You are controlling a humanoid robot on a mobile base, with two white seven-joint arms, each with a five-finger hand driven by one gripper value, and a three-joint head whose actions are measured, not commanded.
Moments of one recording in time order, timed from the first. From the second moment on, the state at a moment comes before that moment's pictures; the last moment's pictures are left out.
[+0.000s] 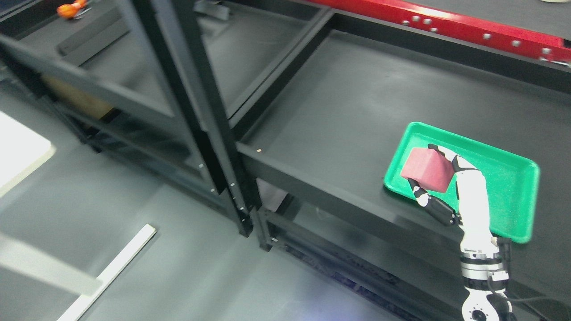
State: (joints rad) left arm 0.00 0.00 -0.08 0.00 0.13 0.01 0.18; right arm 0.16 0.00 -0.12 -1.63 0.78 -0.57 -0.29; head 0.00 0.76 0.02
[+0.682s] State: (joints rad) left arm 0.00 0.00 -0.08 0.00 0.13 0.01 0.18; right arm 0.18 0.00 -0.12 -1.63 0.78 -0.57 -0.30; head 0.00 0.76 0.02
